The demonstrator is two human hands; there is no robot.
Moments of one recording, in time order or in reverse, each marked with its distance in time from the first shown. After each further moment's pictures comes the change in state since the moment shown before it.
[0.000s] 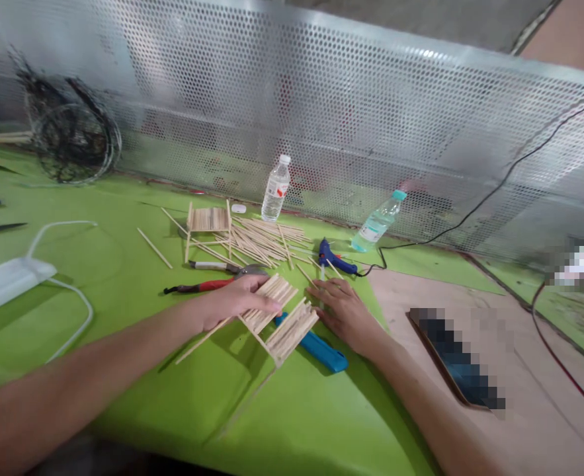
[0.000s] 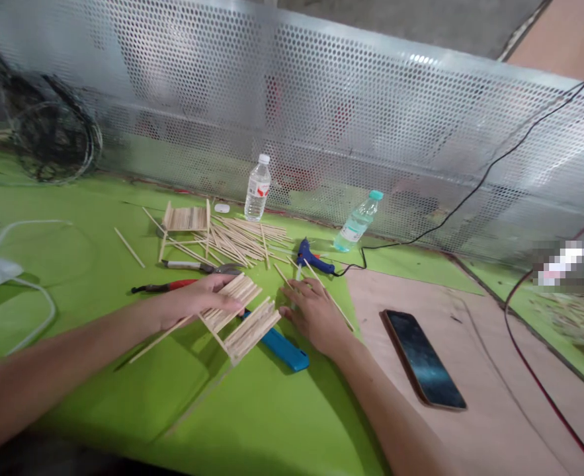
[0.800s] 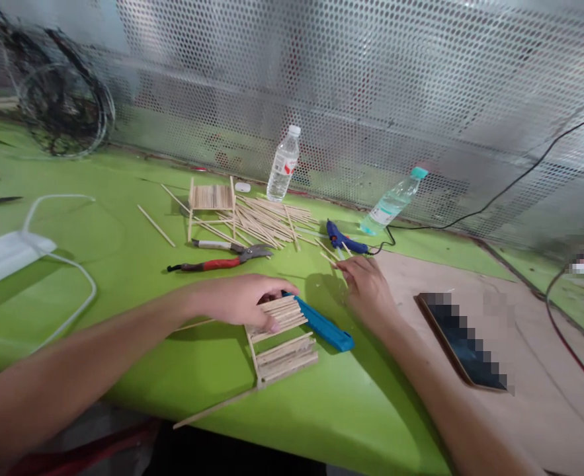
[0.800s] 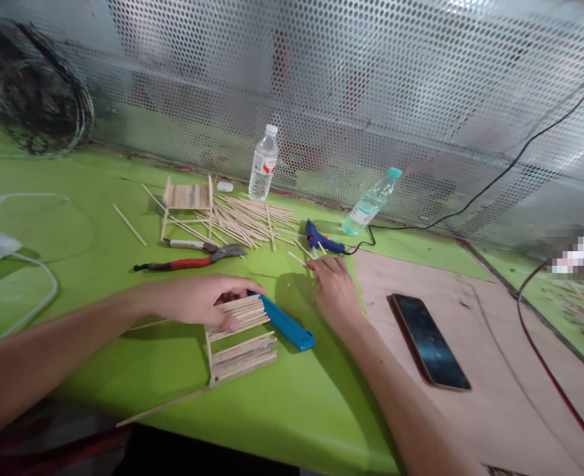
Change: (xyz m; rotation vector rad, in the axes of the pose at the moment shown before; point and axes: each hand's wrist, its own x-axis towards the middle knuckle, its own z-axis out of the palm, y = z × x) left_hand -0.022 0.013 0.005 1.239 -0.440 0.115; right_hand 0.002 0.011 0.002 0.010 0.220 0.142
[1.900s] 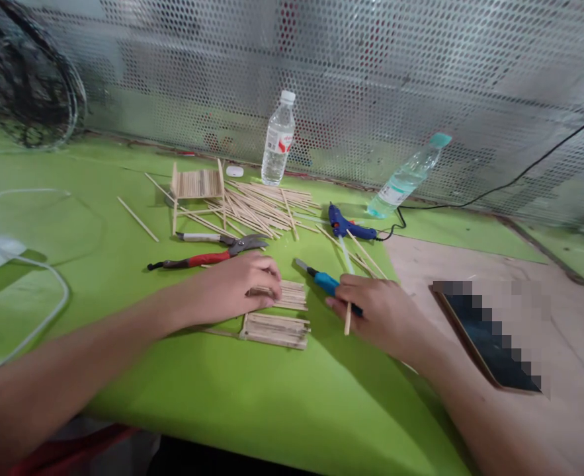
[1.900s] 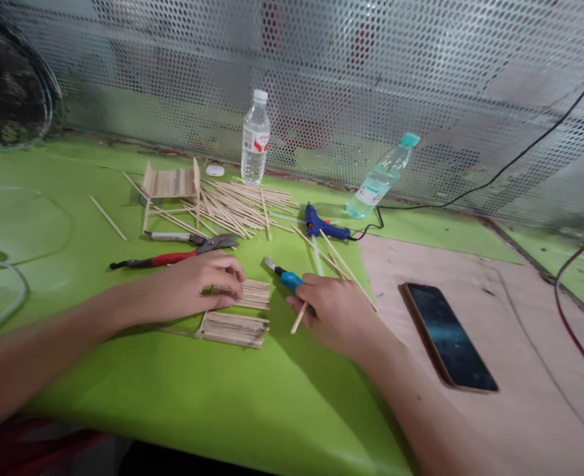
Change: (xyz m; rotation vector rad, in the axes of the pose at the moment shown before) left_hand 0.011 -0.018 0.000 0.432 0.134 0.121; right_hand -0.017 -0.029 -0.030 -0.041 -0.421 -0.165
